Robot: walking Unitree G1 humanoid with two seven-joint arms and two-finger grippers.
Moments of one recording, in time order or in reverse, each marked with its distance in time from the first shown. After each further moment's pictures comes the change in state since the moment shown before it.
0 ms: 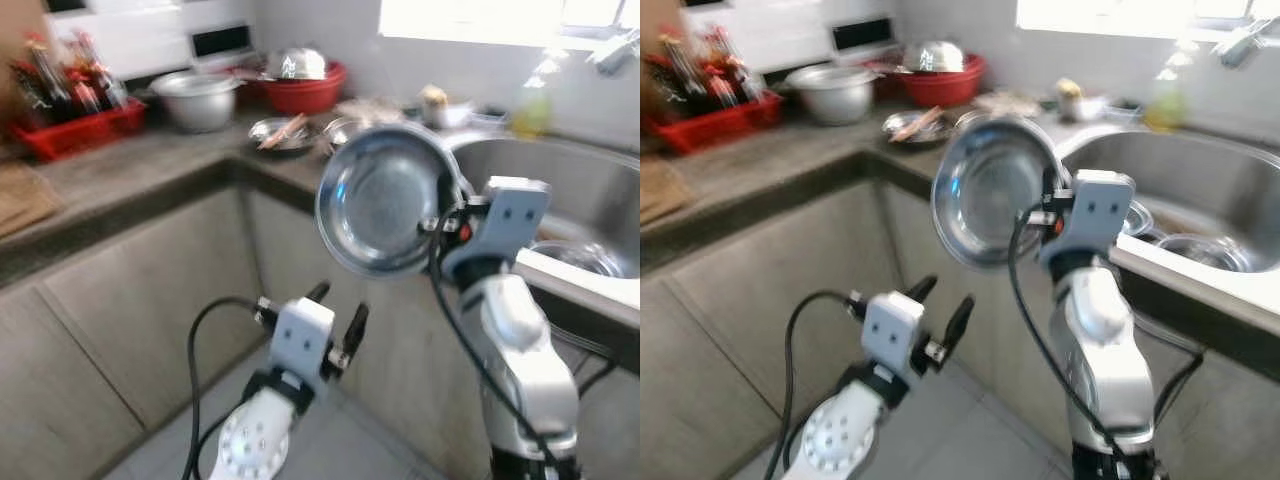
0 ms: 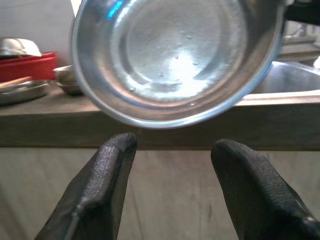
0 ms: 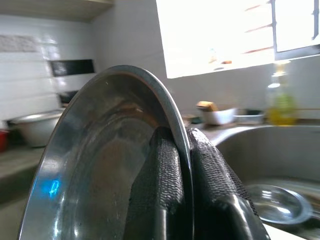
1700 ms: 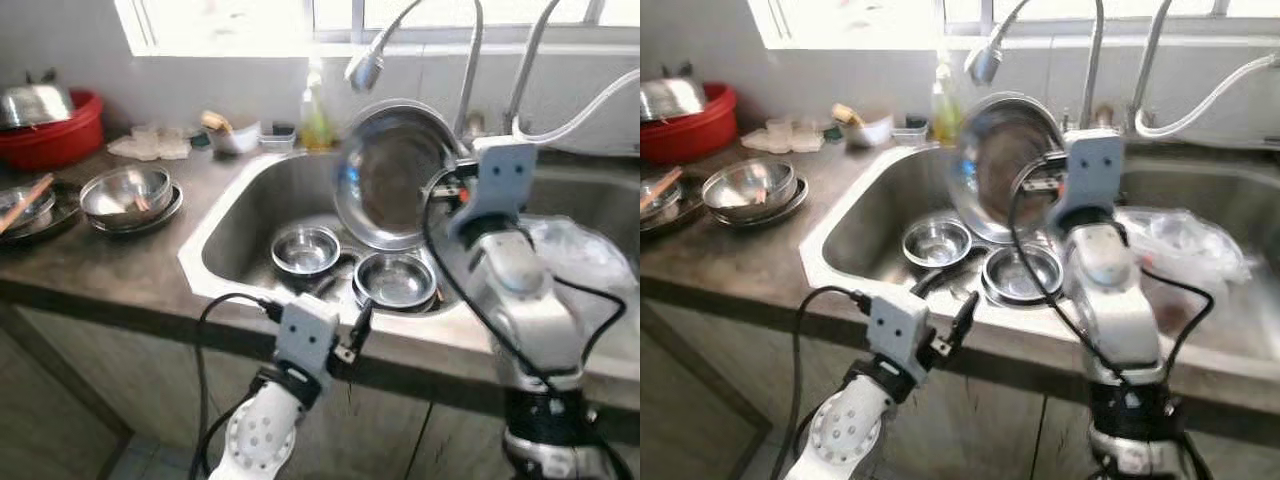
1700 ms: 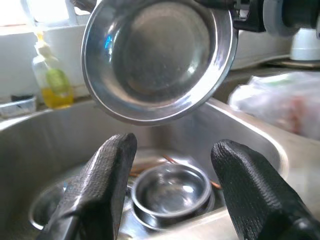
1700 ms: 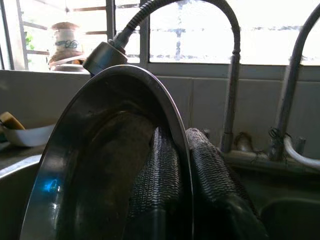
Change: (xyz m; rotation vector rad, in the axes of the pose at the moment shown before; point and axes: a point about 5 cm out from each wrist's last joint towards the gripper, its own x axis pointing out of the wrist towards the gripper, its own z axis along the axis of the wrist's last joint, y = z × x) left arm 0.005 -0.008 0.005 -0.013 -0.030 -0.035; right arm 0.047 -0.020 0.006 -0.215 0.054 0.021
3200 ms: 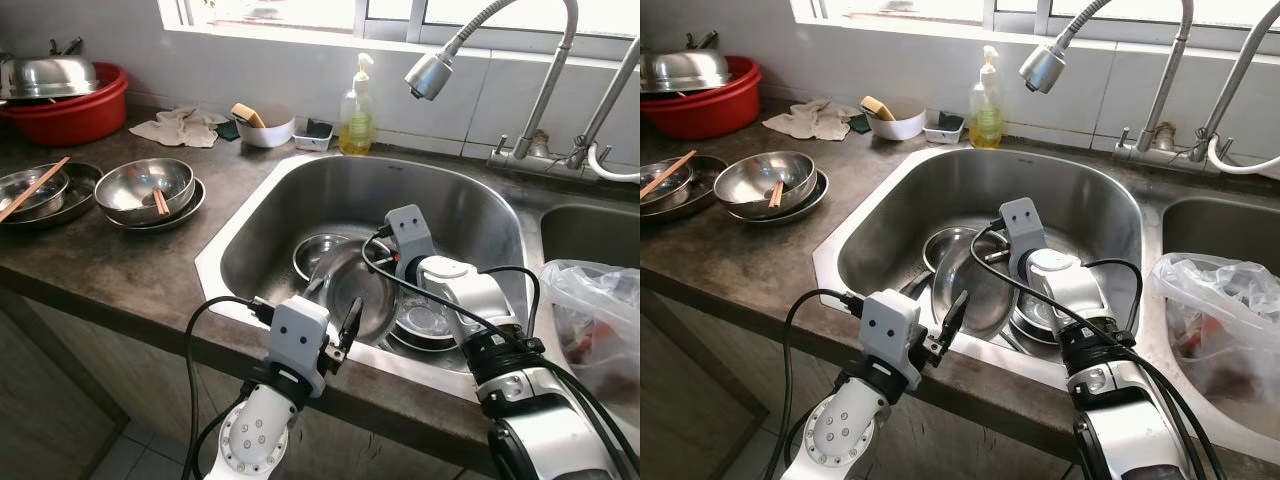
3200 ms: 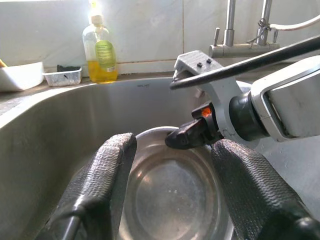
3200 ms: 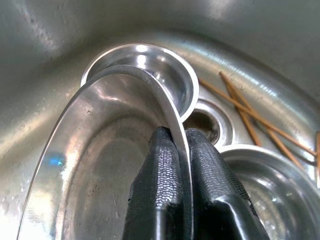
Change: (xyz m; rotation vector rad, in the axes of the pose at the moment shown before) left arm -0.007 0.002 -0.005 -0.004 0.037 0.041; right arm 0.013 0.034 -0.115 -0.027 0.737 0.320
